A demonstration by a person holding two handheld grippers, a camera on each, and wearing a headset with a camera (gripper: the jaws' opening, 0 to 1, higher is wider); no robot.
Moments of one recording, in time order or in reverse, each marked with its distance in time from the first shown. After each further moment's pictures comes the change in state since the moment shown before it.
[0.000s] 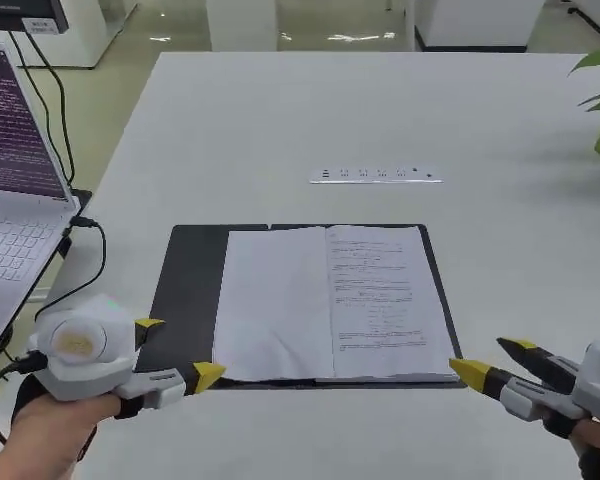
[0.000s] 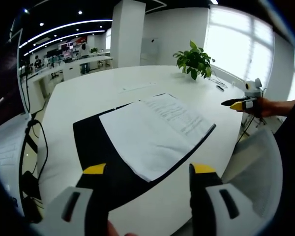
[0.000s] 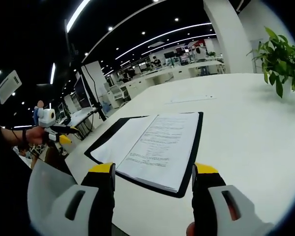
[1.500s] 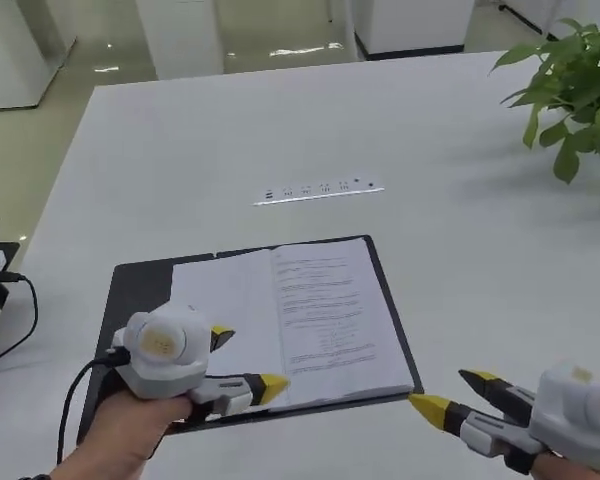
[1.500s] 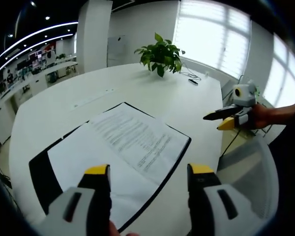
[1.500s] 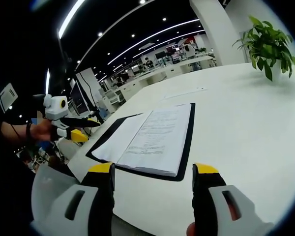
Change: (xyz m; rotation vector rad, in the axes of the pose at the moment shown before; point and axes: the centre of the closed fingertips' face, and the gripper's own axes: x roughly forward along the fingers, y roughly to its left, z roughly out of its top) left arm 0.104 -0.124 0.064 0.151 0.039 -0.233; right arm -0.023 -0.008 -0.025 0.101 -0.015 -0.020
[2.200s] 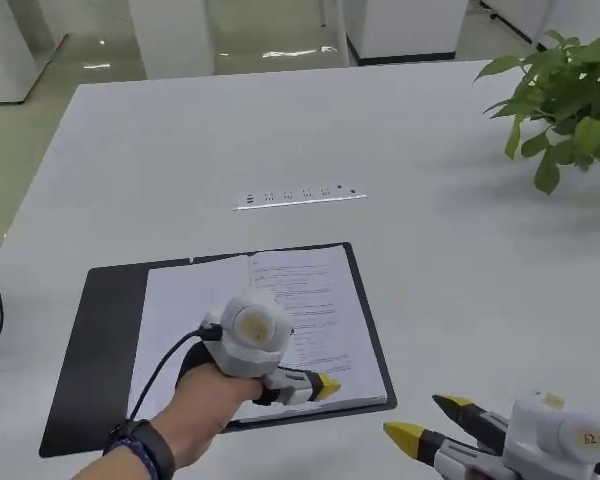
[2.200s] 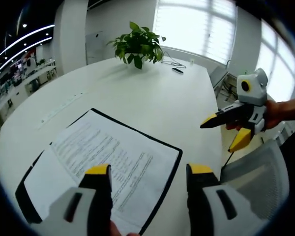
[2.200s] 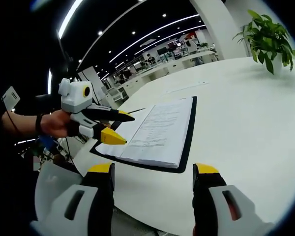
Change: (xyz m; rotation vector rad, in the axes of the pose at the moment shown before) left arm 0.107 -0.058 0.022 0.126 0.078 -0.116; right arm -0.004 -0.002 -0.013 0.023 0.040 0.036
